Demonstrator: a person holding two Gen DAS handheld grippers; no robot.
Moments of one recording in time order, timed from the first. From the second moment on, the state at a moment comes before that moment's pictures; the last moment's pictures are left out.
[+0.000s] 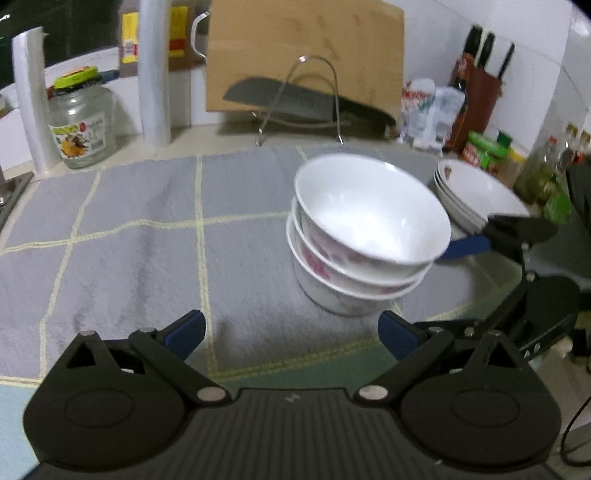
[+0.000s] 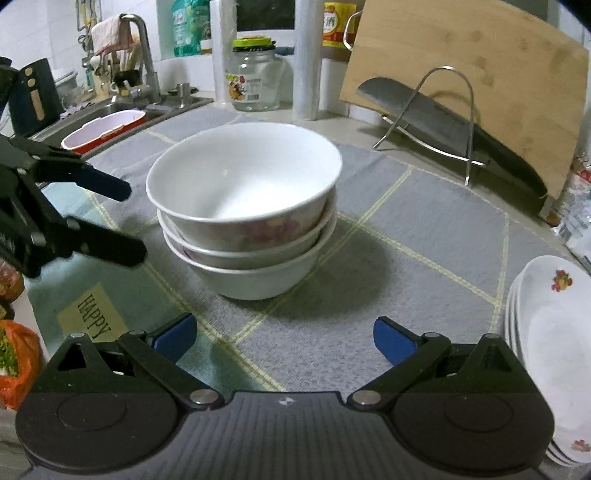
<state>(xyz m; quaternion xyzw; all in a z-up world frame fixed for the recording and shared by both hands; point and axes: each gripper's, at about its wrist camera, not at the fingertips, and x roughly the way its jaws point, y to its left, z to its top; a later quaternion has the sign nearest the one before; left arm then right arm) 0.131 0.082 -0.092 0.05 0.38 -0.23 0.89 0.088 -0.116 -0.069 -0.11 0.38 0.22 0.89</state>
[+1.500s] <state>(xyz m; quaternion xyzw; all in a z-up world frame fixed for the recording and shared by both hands) 0.188 0.066 -0.119 0.21 0.31 -0.48 0.79 0.128 -0.106 -0.063 -0.22 0.38 0.32 0.84</state>
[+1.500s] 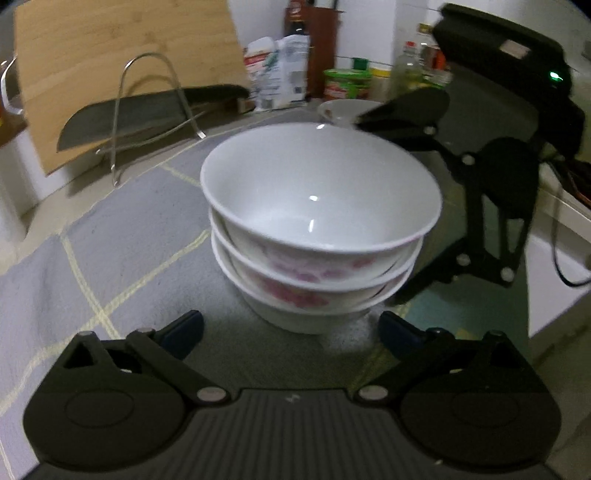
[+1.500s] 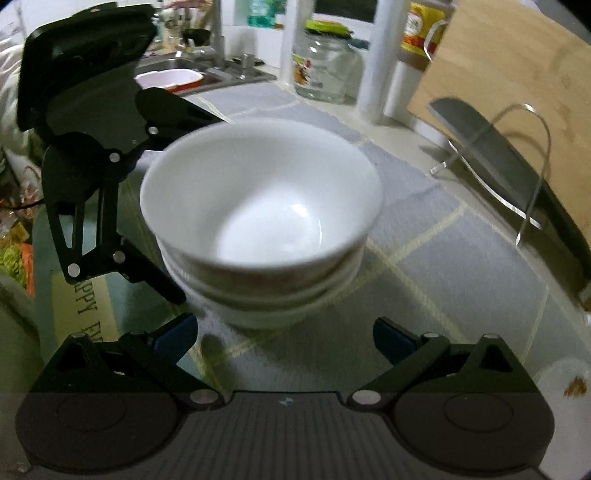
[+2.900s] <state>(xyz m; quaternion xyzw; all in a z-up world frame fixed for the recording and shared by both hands) 0.200 0.044 -0.108 0.27 0.32 -0.55 0.72 0.155 -0.102 -0.056 -0.24 0.39 0.42 0.78</state>
